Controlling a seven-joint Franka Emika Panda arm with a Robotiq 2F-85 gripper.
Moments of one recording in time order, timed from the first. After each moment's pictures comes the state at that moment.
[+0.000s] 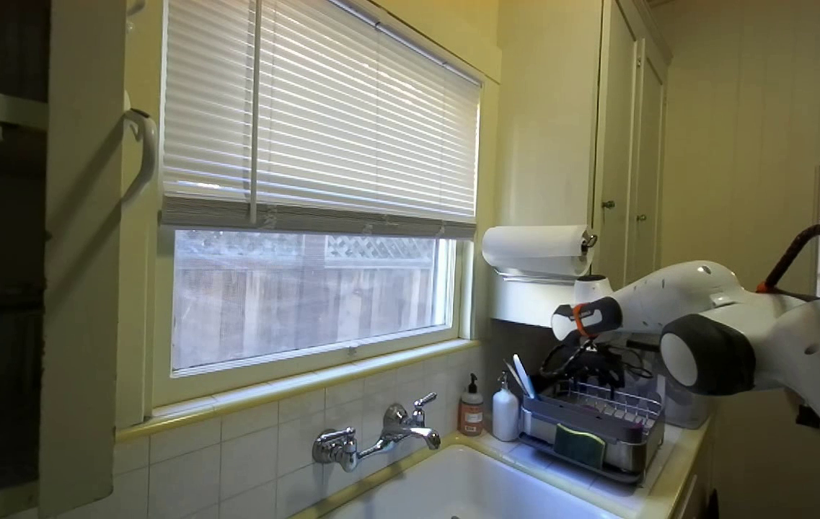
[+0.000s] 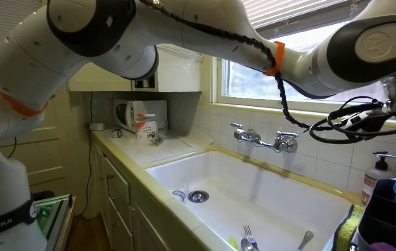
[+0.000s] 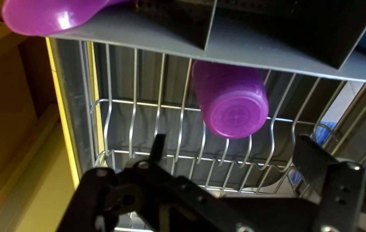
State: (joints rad) arm -0.40 0.84 -0.30 -1.03 0.02 2.14 0.59
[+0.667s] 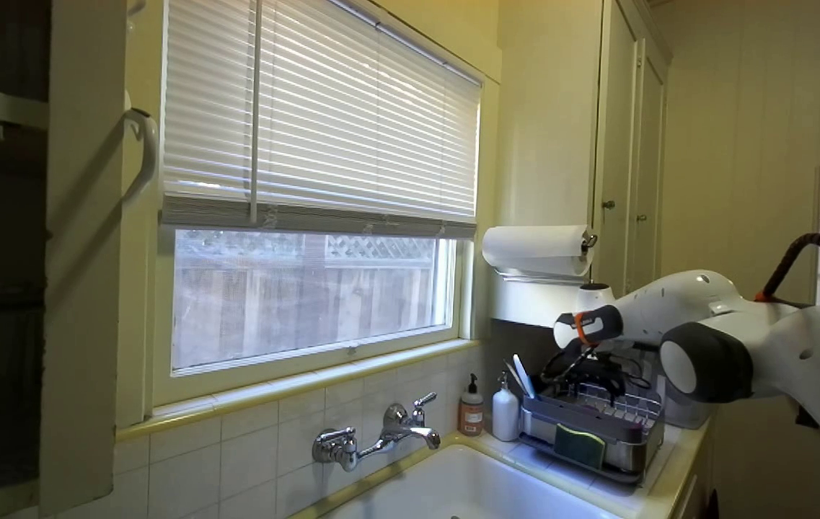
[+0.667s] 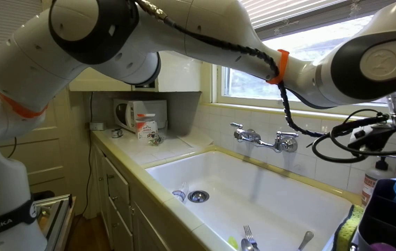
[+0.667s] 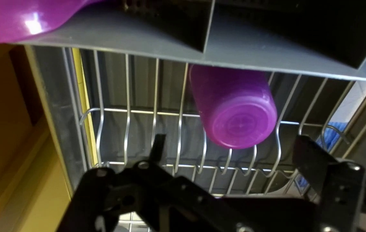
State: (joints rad) arm -0.42 0.88 -0.29 -1.02 0.04 2.18 0.61
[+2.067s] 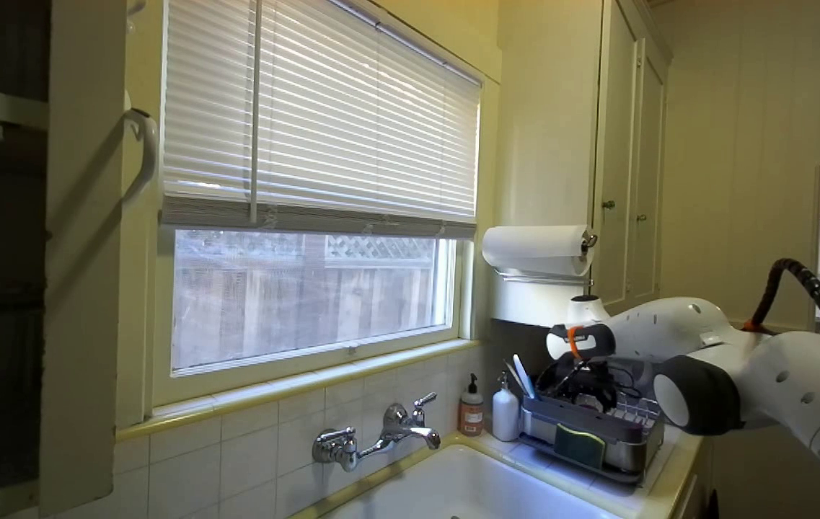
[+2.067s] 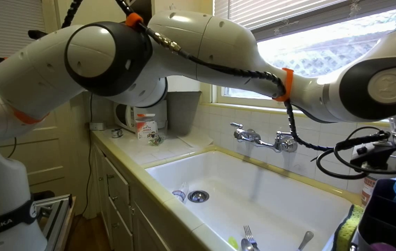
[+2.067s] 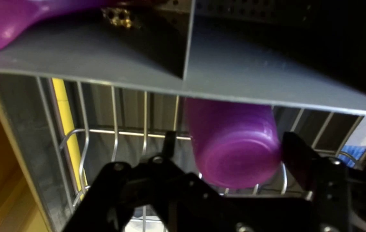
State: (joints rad) arm -0.43 1.04 -0.29 -0.81 0.05 2.08 0.63
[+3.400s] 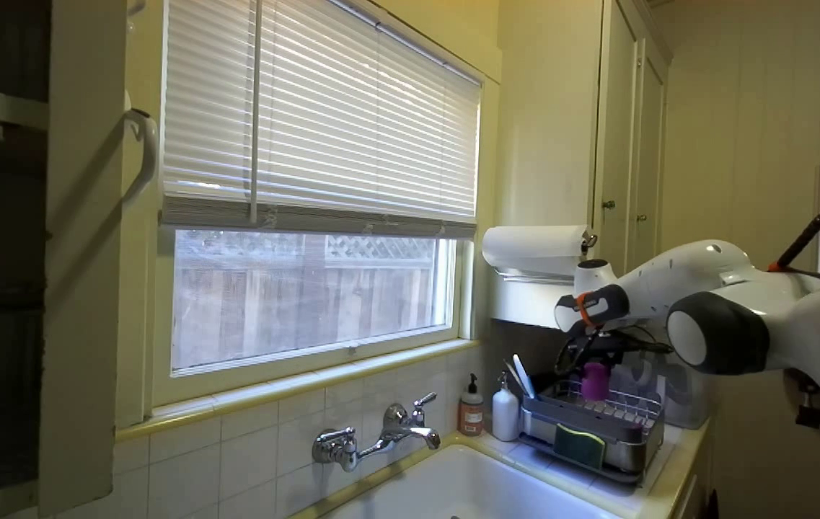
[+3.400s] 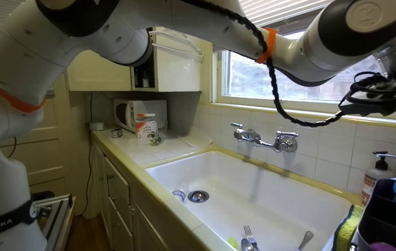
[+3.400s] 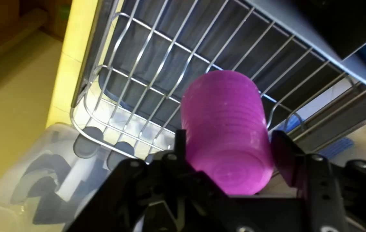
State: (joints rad) arm -0.37 0.73 -0.31 -1.14 -0.07 2.26 0.24
